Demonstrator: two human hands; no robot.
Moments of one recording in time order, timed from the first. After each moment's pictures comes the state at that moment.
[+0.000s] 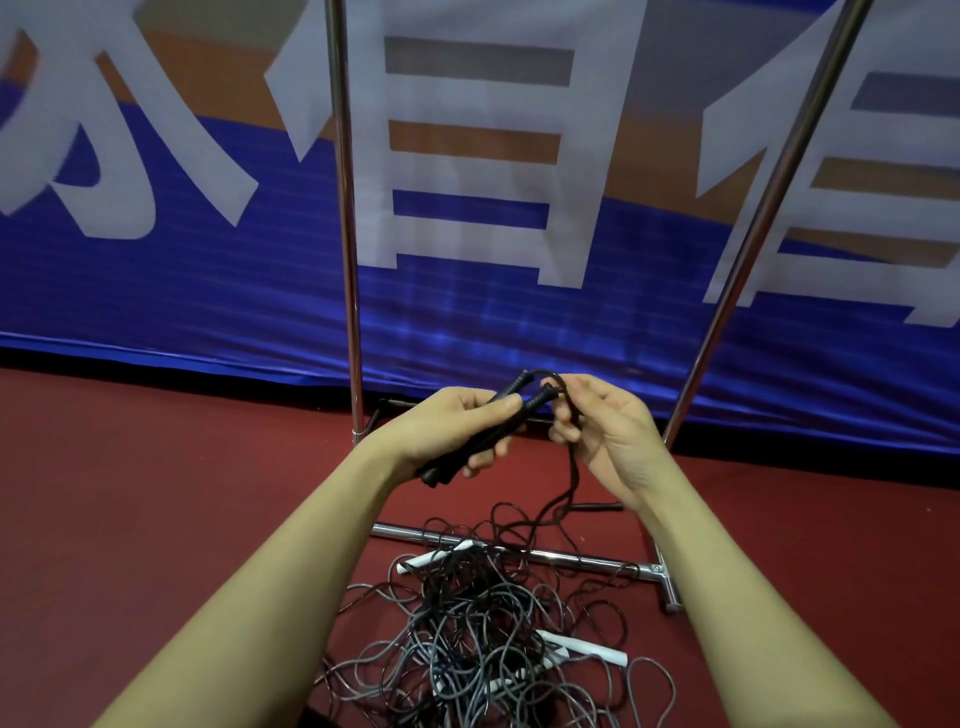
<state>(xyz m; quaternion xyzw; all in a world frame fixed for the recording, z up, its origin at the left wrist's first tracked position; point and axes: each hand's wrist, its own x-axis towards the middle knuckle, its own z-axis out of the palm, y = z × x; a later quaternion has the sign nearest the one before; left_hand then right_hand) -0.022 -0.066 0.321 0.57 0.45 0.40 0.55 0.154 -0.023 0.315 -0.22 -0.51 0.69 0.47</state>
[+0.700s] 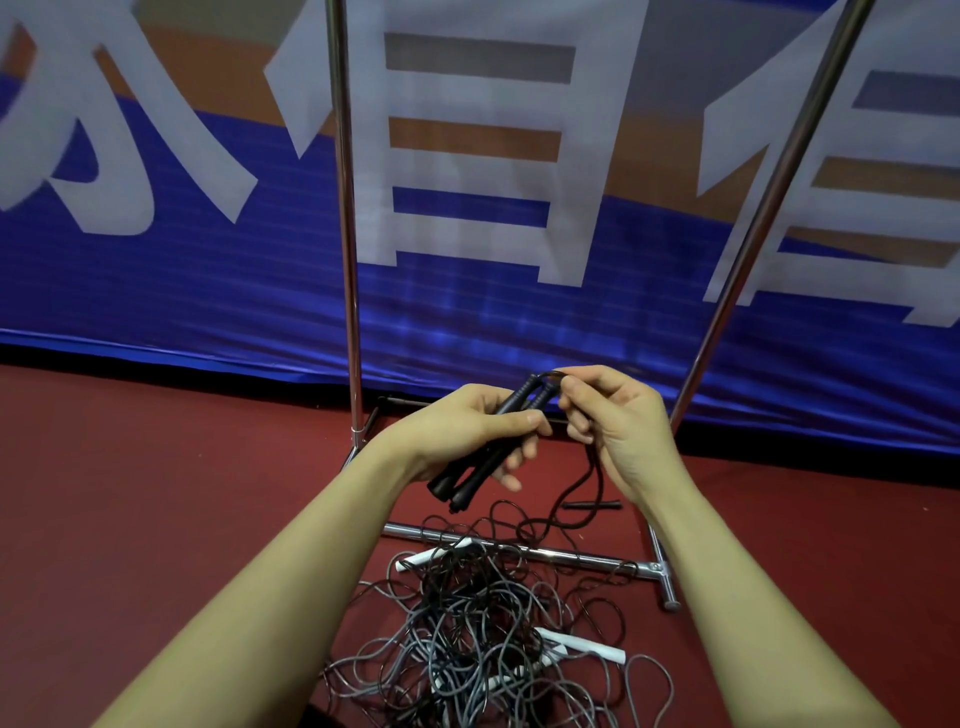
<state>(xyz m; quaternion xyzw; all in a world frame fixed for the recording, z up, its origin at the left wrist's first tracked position) -0.009 -0.070 0.329 0.57 0.42 0.39 0.59 0.155 -0.025 0.319 -0.27 -0.55 0.59 0.53</state>
